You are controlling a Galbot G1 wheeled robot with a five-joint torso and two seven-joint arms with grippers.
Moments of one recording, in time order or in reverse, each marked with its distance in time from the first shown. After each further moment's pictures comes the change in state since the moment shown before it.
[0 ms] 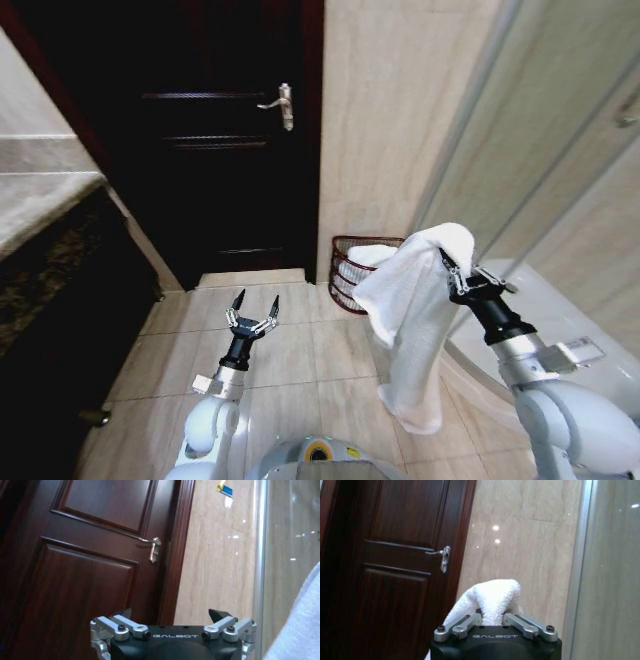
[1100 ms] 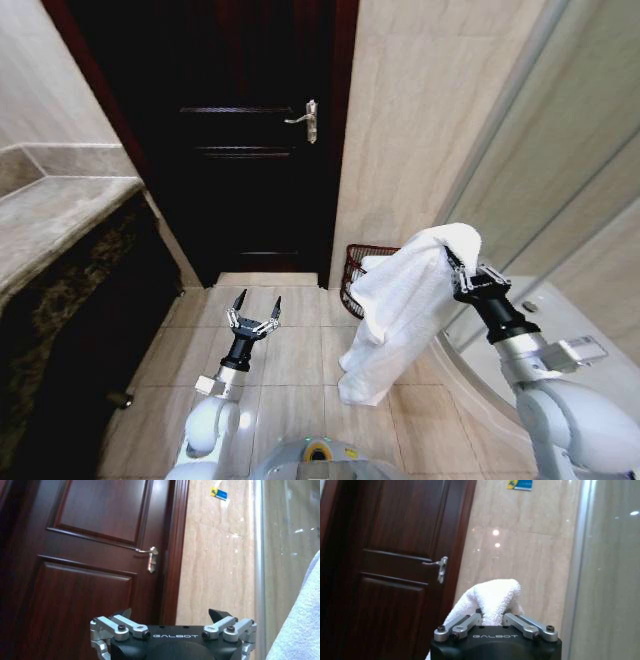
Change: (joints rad) left arm -0.002 -0.003 0.000 0.006 0.050 -0.024 -0.014; right arm 0.006 -0.001 0.004 0.000 -0.012 0.004 0.002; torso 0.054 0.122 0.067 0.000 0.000
